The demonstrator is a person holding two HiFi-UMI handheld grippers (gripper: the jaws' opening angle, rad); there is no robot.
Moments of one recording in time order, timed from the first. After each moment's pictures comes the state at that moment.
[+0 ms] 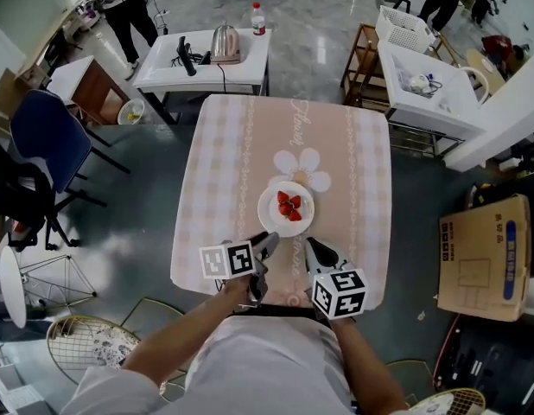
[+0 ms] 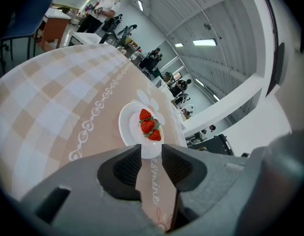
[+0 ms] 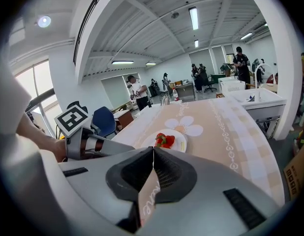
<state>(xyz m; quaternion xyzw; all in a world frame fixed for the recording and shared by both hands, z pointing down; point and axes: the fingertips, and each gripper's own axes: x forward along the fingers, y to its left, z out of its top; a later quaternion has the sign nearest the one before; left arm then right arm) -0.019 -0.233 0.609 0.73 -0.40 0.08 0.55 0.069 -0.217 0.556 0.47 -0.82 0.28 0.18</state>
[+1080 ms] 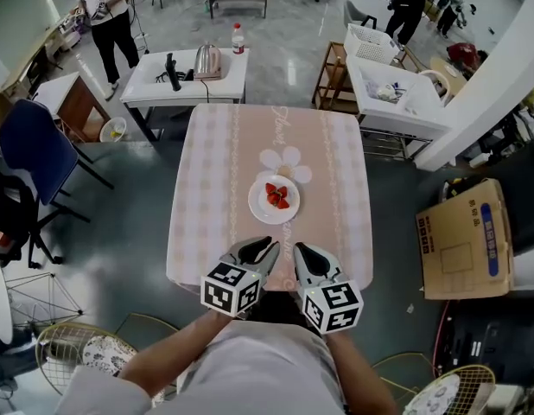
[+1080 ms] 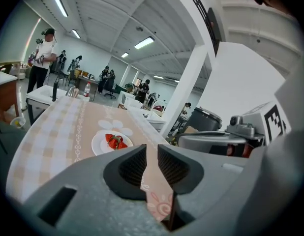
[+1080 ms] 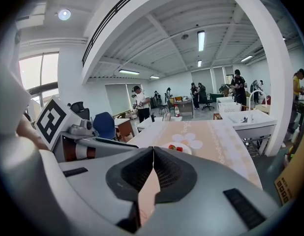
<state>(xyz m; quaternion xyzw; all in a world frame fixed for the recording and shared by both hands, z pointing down) 0.001 -0.157 0.505 0.89 -0.34 0.11 0.28 0.046 -0.143 0.480 0.51 -0.83 0.19 0.14</state>
